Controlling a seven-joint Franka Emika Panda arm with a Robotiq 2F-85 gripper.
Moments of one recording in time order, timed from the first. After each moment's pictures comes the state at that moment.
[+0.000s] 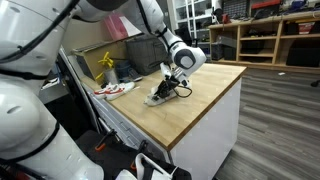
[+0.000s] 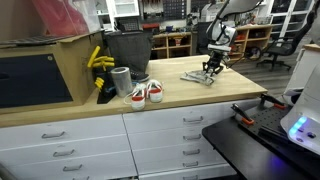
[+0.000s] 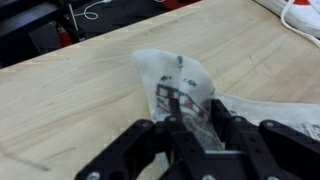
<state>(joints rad) -0.23 0.75 -0.10 -1.75 0.66 1.67 0.22</state>
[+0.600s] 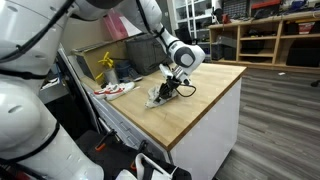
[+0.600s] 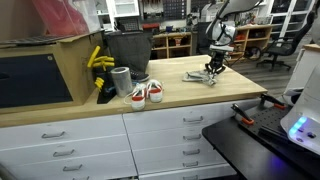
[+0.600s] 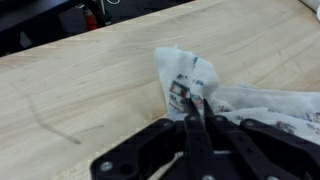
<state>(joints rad) -0.22 0.74 -0.11 -1.77 0.56 1.70 0.18</state>
